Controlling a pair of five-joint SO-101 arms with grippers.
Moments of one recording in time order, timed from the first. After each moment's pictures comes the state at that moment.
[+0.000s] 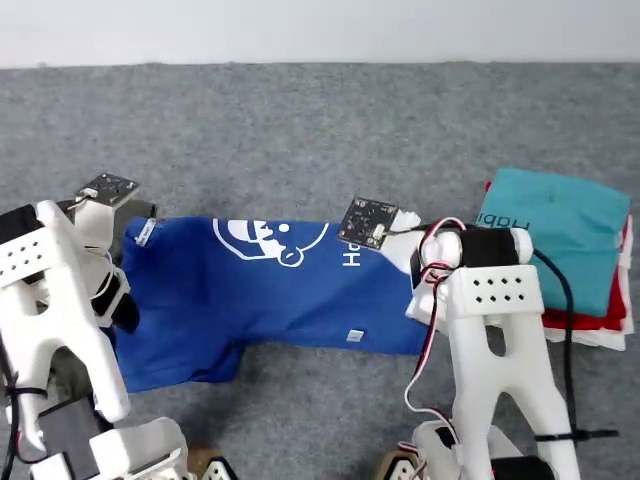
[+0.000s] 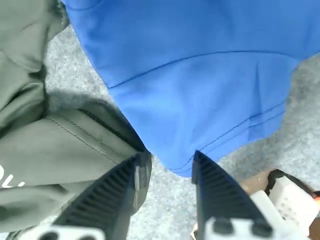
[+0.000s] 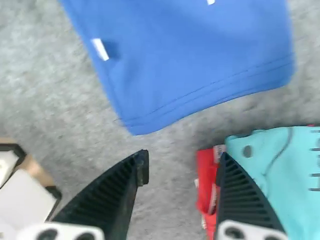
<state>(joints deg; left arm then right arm) -29.7 -8.0 18.4 99.1 -36.4 -7.2 -28.0 28.5 87.0 58.2</state>
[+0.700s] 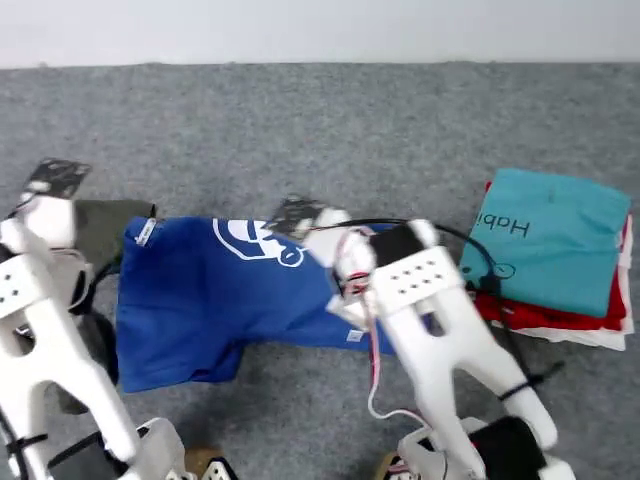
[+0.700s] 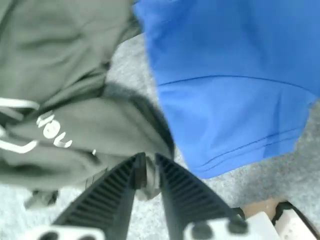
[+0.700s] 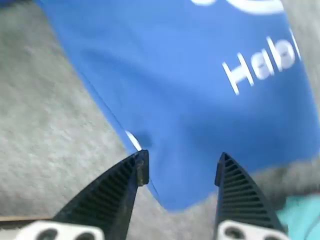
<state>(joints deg) -36.7 -20.0 16.8 99.1 -30.1 -30.4 -16.9 25.8 79.2 32.5</state>
